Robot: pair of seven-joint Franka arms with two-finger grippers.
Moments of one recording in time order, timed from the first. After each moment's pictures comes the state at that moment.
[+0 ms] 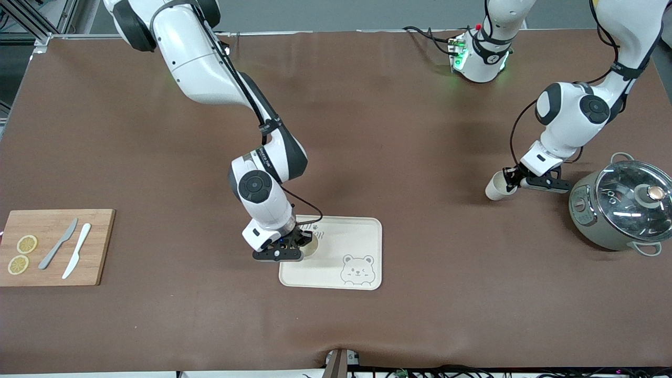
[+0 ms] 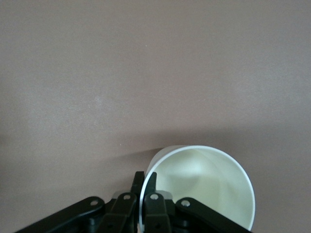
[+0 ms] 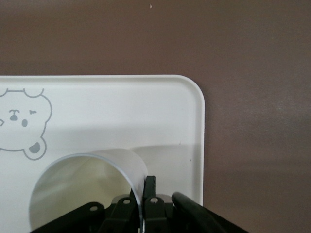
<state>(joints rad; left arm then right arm) 0.90 0.27 -0.80 -2.54 0.25 2.89 0.02 0.62 0.84 -0.13 -1.33 0.14 2.37 0.48</state>
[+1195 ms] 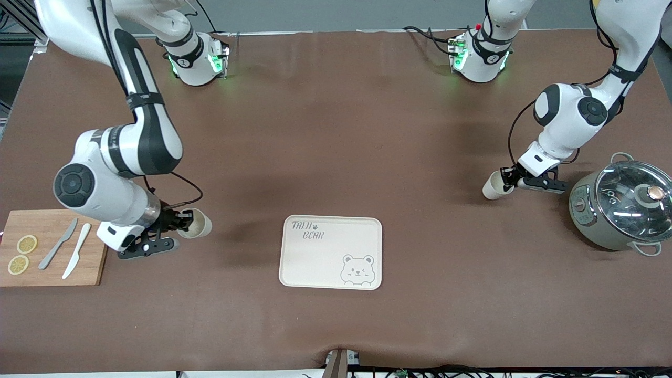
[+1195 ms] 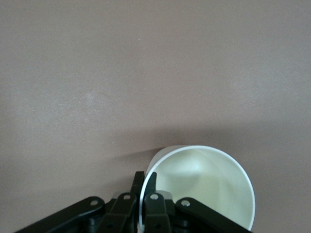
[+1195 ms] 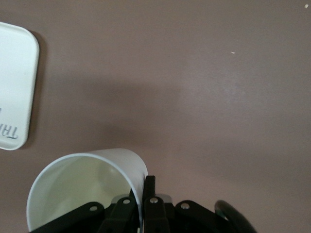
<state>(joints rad) 0.90 0.29 -0.80 -2.53 0.26 2.89 0.02 0.27 0.44 -0.15 -1.64 0.13 2.06 -0.15</state>
